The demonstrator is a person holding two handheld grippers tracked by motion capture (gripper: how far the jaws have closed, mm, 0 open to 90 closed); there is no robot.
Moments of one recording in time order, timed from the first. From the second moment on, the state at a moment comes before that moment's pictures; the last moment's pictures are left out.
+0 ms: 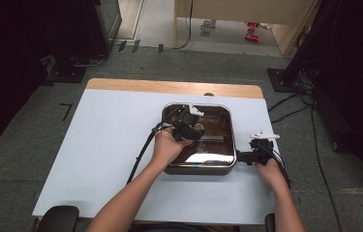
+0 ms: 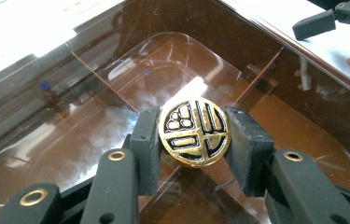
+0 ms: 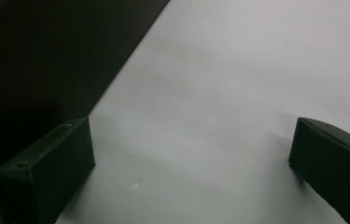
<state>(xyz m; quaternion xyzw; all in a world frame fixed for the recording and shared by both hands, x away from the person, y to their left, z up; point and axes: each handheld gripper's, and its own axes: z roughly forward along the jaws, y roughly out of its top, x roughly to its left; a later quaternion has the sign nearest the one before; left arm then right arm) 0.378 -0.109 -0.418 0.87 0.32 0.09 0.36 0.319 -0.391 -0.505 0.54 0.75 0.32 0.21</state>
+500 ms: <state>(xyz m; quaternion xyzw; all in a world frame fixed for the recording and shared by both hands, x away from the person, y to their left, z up) 0.383 -0.110 -0.413 0.87 0.33 0.06 0.35 0.319 -0.391 -0.505 0.54 0.75 0.31 0.21</state>
